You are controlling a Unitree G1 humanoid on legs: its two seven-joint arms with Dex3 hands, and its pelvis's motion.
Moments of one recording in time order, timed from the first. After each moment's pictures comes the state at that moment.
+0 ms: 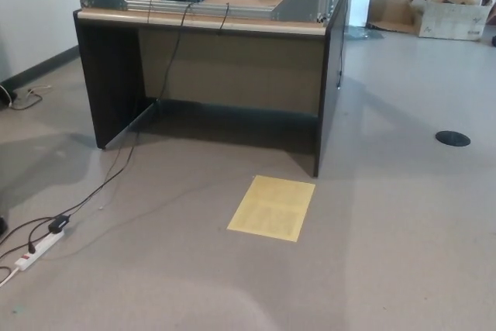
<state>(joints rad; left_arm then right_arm) 0.01 0.42 0.22 0.72 0.05 -0.24 -0.05 -0.10 -0.32 -0.10 0.89 -0.10 -0.34 0.03</state>
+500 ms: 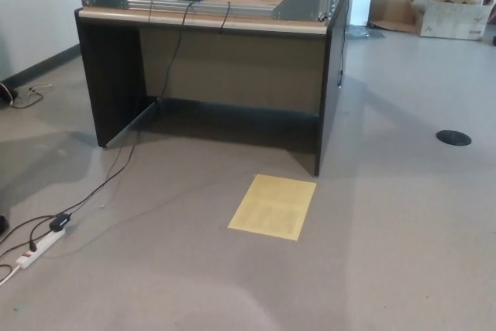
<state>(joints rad) -0.01 0.46 0.33 0.49 -0.04 -0.39 -0.13 -0.17 -0.32 -0.14 0.95 -0.10 -0.58 -0.03</state>
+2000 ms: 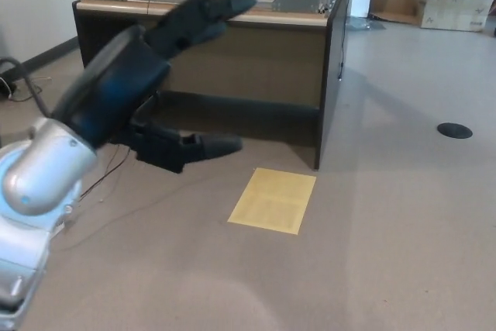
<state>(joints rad) -0.80 0.58 -0.11 -0.18 0.11 0.03 -0.26 -0.24 -0.32 -0.14 1.04 -0.09 -0.72 -0.06</state>
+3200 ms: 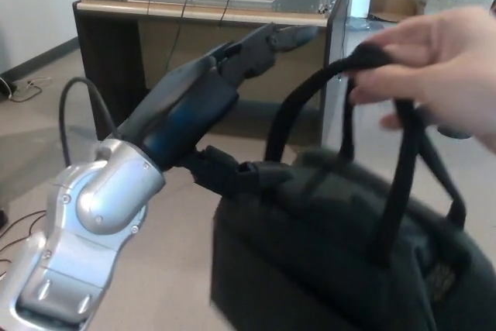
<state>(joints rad) -0.81 0.43 -0.20 -0.23 0.26 0.12 -0.27 -0.24 -0.32 -0.08 1.05 -0.13 -0.73 -0.12</state>
